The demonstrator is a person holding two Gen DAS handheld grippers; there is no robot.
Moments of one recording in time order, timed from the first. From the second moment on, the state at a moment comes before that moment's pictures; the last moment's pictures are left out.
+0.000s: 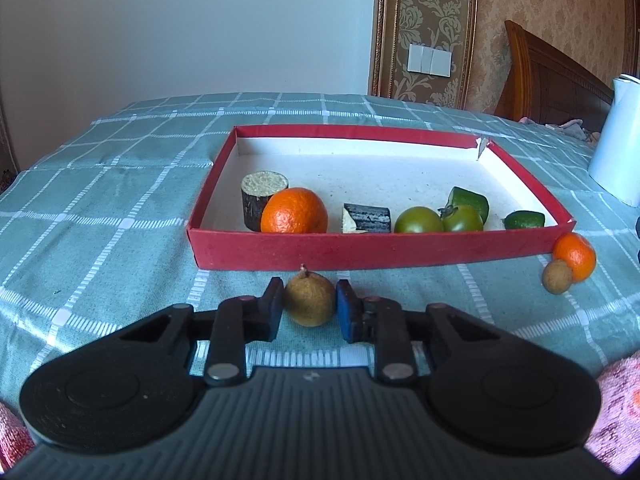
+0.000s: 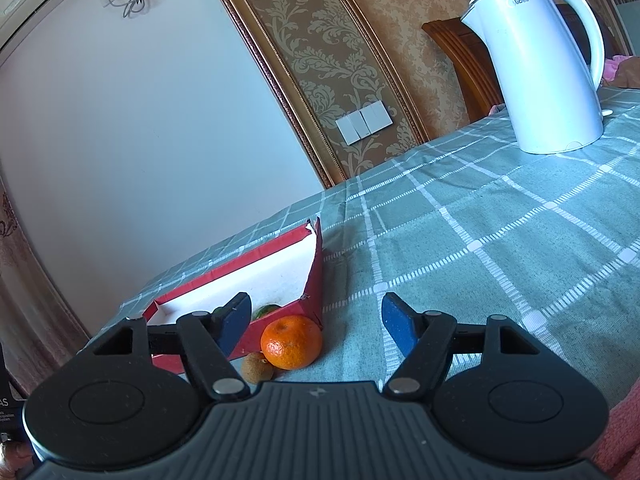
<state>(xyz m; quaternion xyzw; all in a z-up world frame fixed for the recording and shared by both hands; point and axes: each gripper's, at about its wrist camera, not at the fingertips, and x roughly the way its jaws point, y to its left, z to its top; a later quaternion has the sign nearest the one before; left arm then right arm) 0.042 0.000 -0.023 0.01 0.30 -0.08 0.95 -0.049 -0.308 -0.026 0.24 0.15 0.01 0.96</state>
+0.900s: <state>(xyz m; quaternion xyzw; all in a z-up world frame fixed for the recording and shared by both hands) 0.032 0.023 -0.011 0.00 0.28 -0.07 0.96 -0.007 -0.261 -0.027 0.08 0.31 -0.01 0.95</state>
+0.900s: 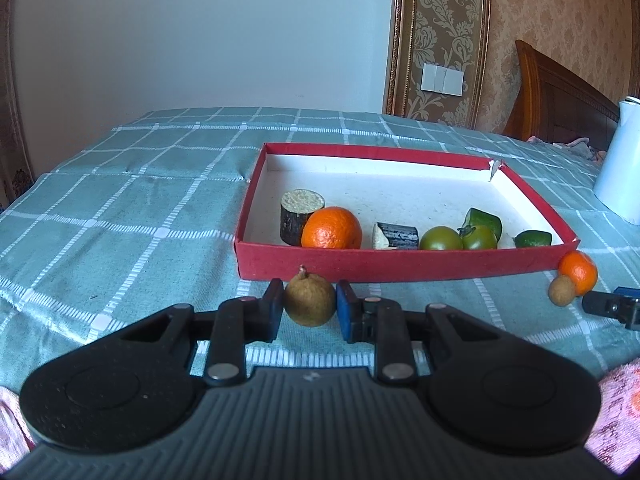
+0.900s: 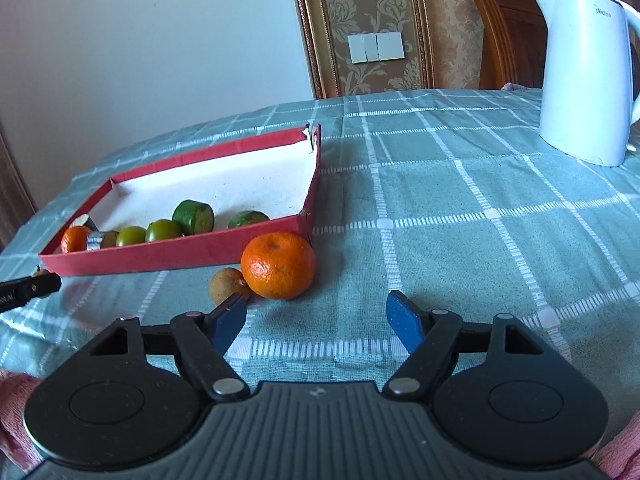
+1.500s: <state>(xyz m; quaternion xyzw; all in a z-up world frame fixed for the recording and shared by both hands) 0.064 -0.015 0.033 0.03 0.24 -0.08 0.97 -0.005 -0.258 -0.028 0.07 0.31 -0.02 0.95</state>
